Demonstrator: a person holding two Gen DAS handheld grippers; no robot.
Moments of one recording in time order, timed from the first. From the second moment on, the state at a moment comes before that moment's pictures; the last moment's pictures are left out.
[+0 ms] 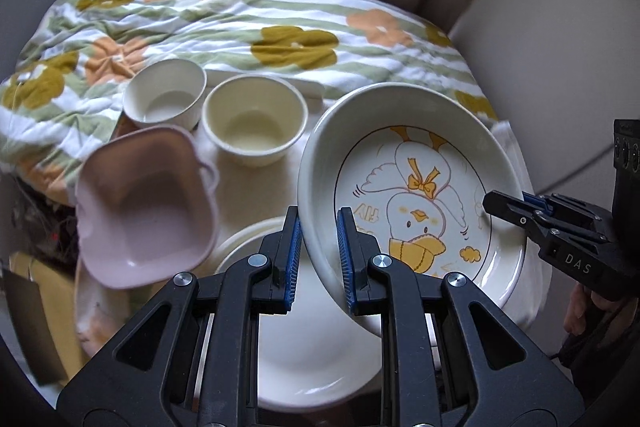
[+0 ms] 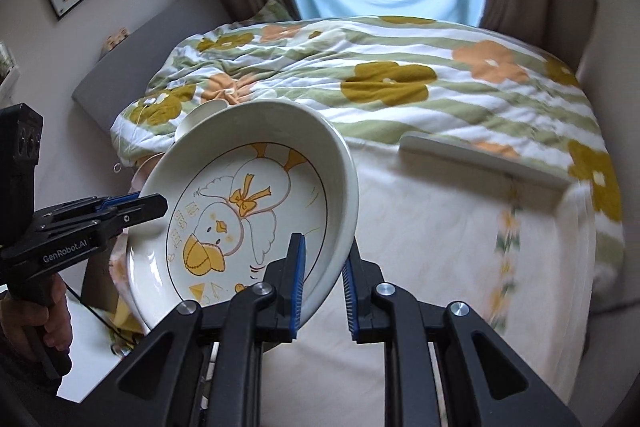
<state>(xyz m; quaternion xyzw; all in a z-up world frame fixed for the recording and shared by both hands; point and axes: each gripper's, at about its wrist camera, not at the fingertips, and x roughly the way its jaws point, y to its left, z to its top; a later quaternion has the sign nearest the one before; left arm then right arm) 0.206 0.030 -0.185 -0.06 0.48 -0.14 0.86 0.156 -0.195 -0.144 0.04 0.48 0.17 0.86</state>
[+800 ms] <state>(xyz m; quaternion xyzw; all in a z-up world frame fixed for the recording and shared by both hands) 0.161 0.065 -0.270 0.00 0.54 -0.17 0.83 0.089 -0.135 -0.214 0.03 0.52 0.12 0.85</state>
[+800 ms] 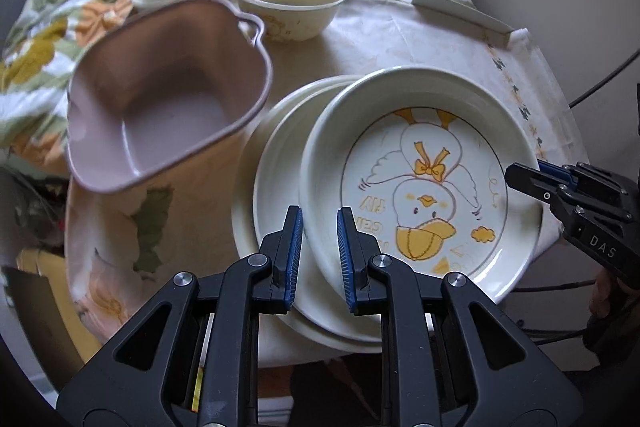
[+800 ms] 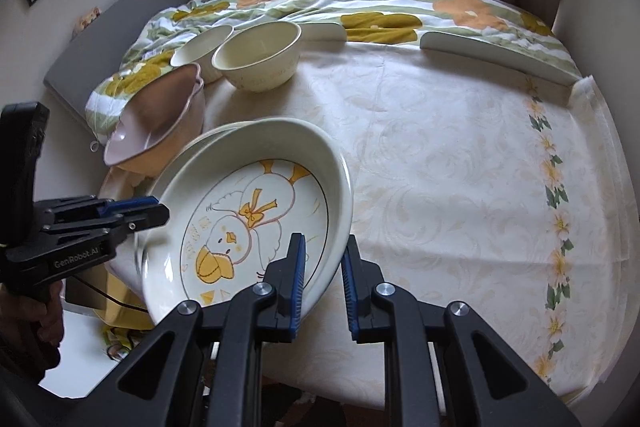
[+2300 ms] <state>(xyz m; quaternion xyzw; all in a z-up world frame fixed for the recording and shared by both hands) 0.153 0.041 -0.270 0.05 0.53 -0.11 0.84 0.092 -0.133 -0.227 0.07 0.53 0.14 0.84</state>
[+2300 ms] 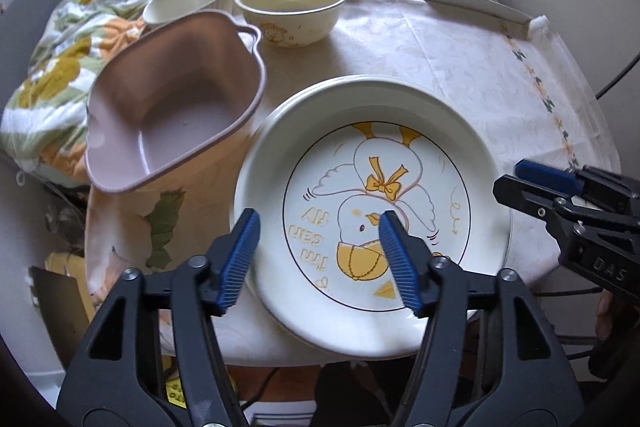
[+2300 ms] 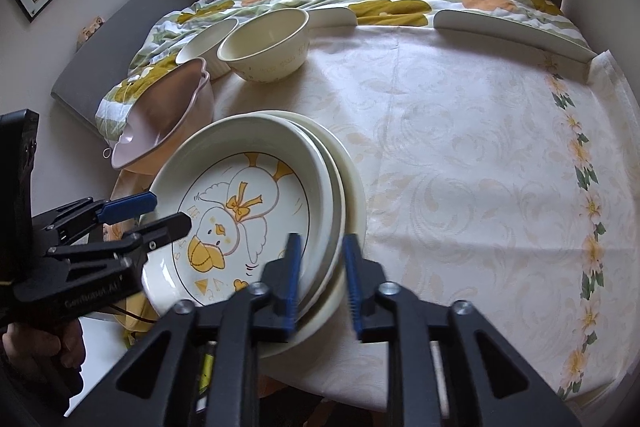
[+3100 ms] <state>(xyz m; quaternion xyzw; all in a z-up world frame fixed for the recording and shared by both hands) 0.177 0.187 -0.202 -0.11 0.48 0.05 0.87 0.182 -0.068 -0.163 0.04 0.49 0.27 0.83</state>
